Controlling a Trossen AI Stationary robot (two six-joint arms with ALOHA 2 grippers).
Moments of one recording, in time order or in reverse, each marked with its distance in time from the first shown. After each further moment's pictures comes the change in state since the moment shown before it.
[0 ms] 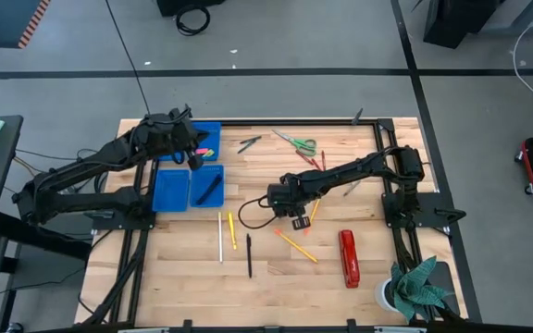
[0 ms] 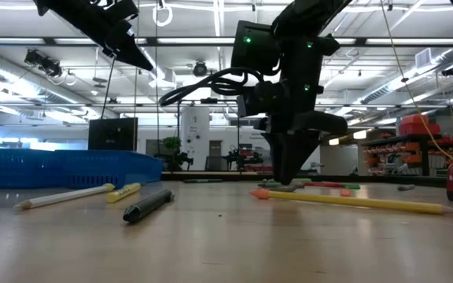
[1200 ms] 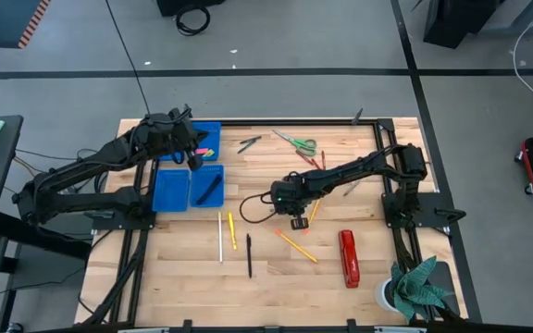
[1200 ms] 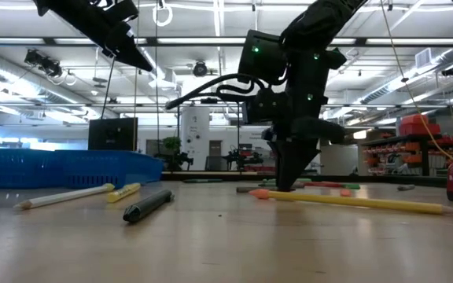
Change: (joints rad) left arm 0.005 0.001 0.000 -0.005 0.000 0.019; right arm -0.039 -0.006 -0.111 0.157 -0.058 0.121
